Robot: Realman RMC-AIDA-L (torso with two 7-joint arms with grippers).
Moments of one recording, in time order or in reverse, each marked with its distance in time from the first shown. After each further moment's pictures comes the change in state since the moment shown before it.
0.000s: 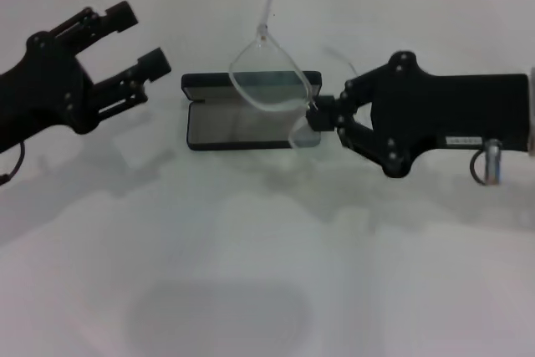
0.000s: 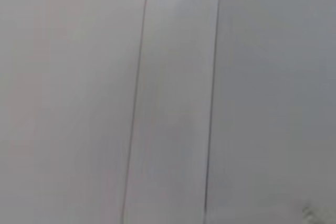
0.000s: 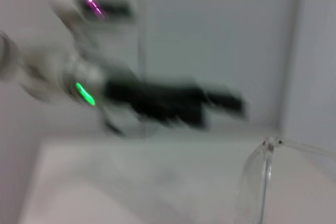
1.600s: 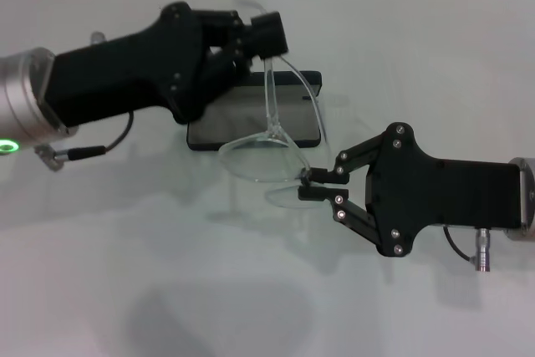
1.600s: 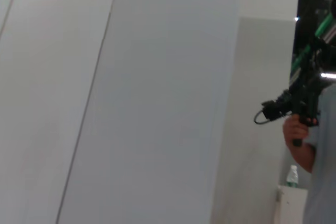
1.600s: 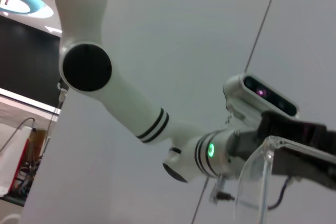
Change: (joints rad) left arm -0.177 -0.002 0.225 0.015 -0.070 0.064 -0.227; right arm 0.107 0.006 -0.089 0.654 0.436 -0.263 -0.907
